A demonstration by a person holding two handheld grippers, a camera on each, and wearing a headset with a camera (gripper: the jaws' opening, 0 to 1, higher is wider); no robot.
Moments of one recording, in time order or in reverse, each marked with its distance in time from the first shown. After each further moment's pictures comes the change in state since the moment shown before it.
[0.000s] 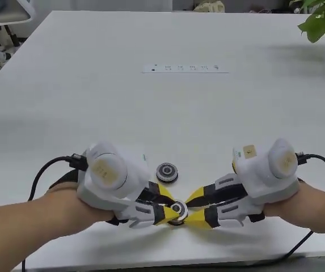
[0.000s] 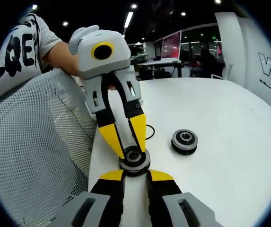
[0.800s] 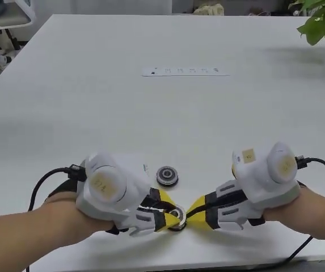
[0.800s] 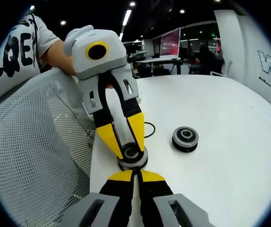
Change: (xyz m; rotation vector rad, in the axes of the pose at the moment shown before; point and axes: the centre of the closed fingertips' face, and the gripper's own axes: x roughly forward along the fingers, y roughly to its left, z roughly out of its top) left arm 0.000 -0.003 0.001 0.027 -0.009 0.008; right arm 0.000 0.003 -0.002 0.024 0.023 -0.005
